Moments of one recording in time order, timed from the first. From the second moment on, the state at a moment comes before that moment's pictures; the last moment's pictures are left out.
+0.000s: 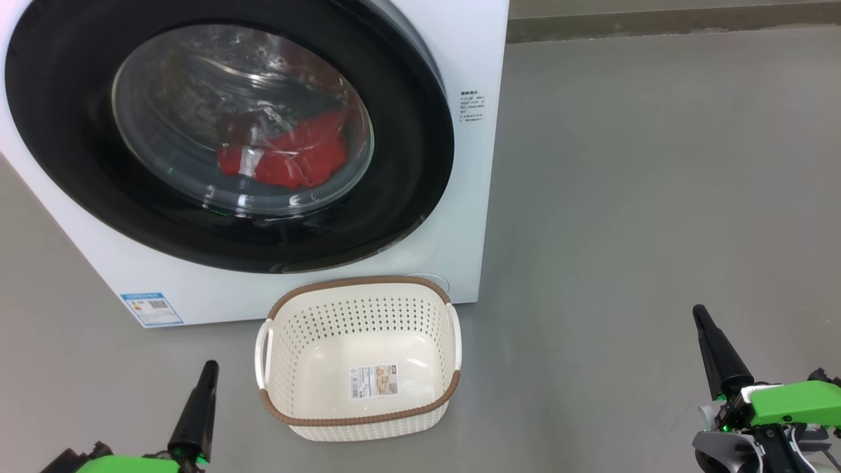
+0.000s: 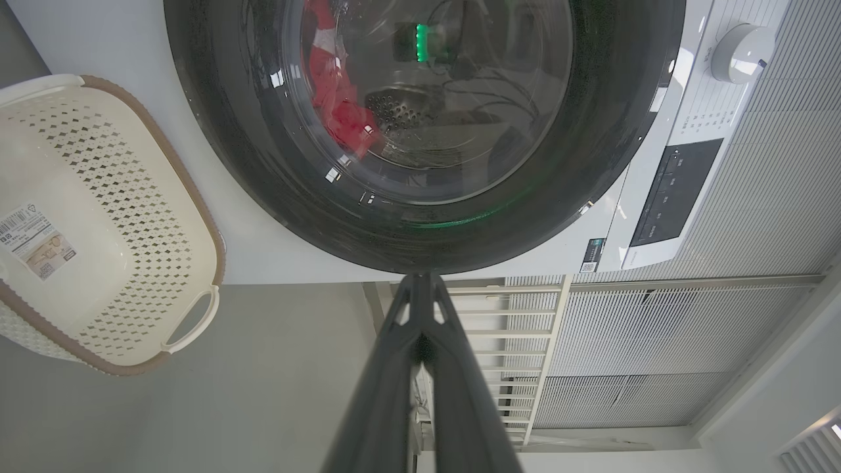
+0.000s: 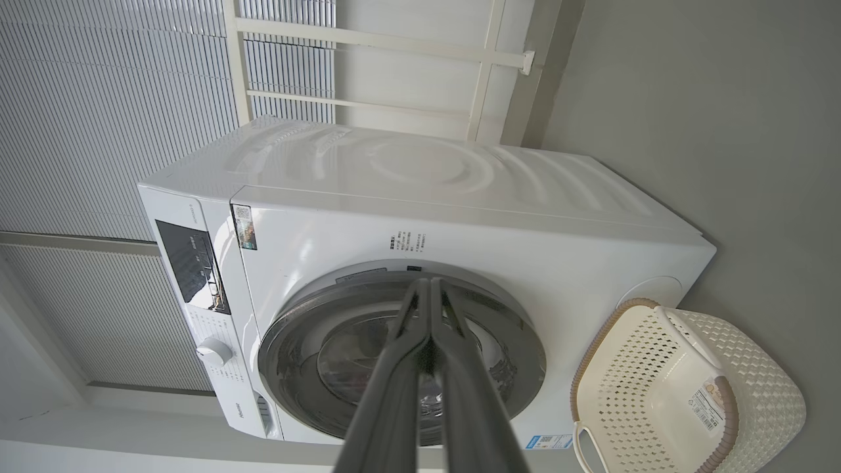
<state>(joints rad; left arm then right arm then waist) -0.07 0.03 0.08 0.27 -1.60 -0.12 0.11 -0.07 -0.04 -0.13 0.27 1.62 0.13 0.11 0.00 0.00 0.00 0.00</state>
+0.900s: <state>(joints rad) -0.05 0.02 0.02 0.33 -1.56 -0.12 0.07 -0.04 -0.02 -0.08 0.34 1.56 0.13 0.06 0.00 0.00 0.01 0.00</state>
